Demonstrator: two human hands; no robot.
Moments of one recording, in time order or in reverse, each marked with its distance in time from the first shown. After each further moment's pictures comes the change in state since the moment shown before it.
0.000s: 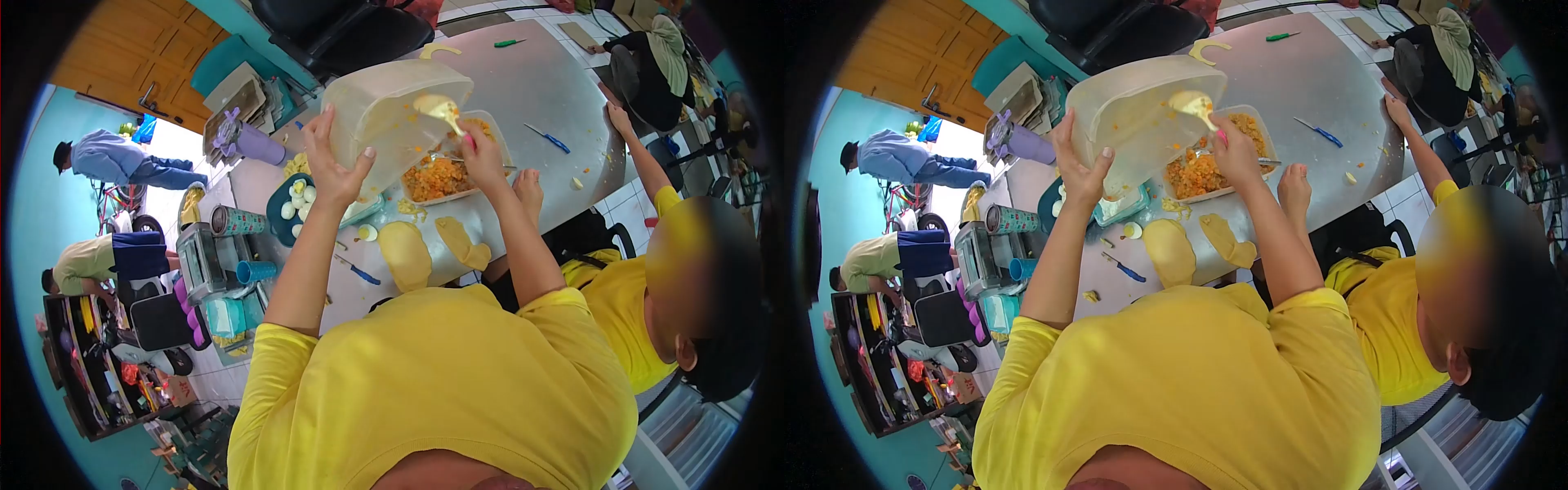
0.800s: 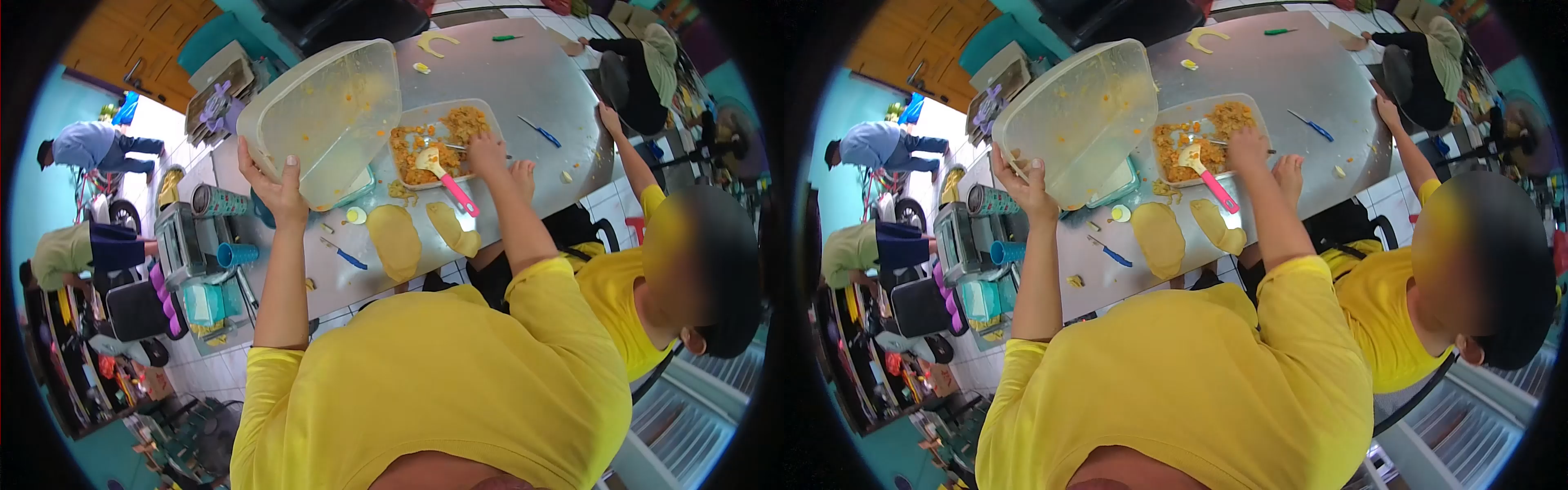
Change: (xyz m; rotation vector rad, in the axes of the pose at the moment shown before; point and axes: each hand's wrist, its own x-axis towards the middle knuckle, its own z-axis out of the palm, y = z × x) left_hand -0.054 -0.011 -0.062 -0.250 0.376 -0.390; right_hand 0.009 0.096 0.020 -1.066 -0.217 -0.065
